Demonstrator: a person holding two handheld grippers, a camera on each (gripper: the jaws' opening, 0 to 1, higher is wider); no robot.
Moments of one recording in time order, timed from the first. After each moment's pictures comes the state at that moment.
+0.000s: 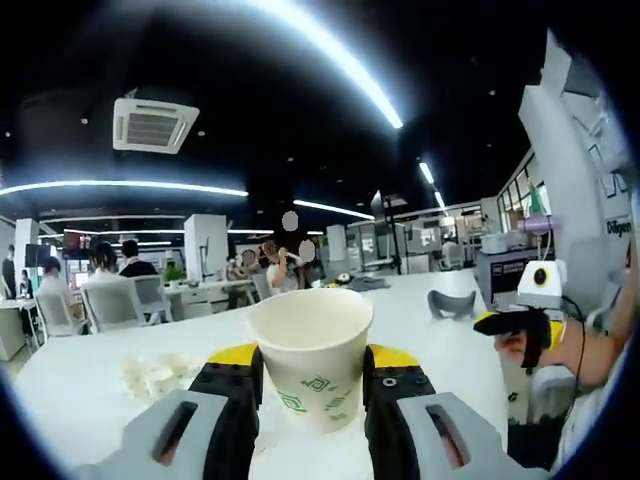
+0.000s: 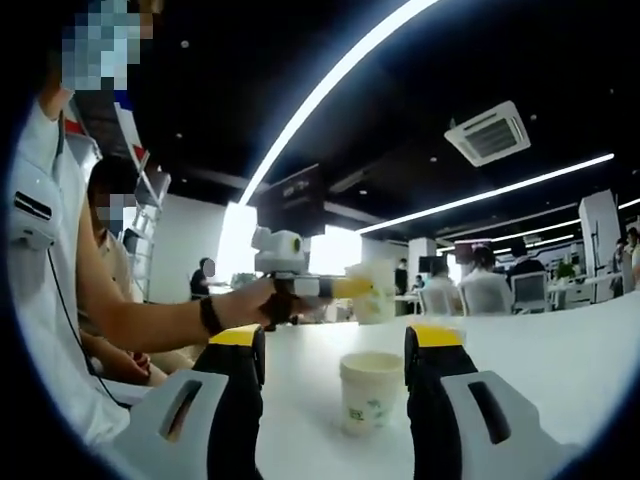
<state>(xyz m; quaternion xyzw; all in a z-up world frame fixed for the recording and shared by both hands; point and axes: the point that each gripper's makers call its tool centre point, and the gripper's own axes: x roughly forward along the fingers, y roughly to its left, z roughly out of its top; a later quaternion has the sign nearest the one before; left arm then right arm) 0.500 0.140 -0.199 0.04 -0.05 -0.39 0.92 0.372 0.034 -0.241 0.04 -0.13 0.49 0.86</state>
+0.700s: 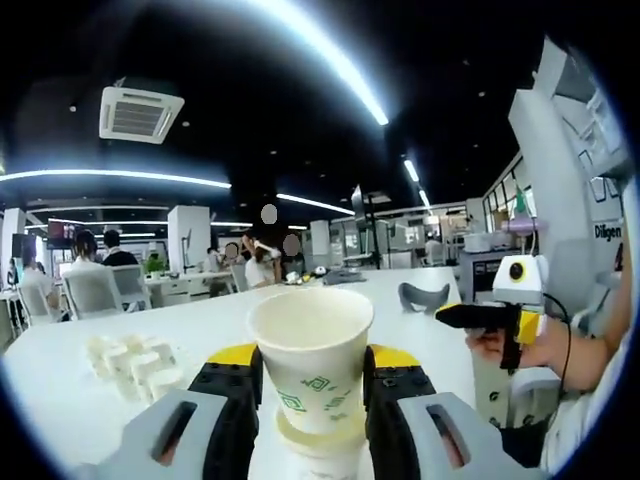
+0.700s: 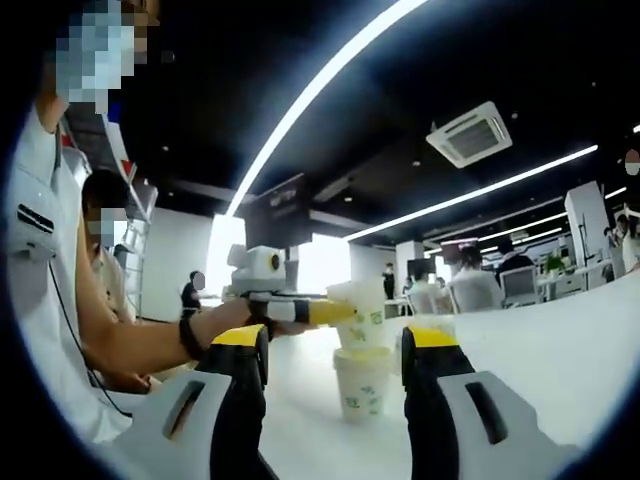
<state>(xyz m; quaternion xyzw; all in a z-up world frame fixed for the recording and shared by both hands) 0.466 0.100 -0.236 0.04 -0.03 -0.42 0.91 0.363 0.012 -0.244 0.07 -0.13 0.47 0.87</state>
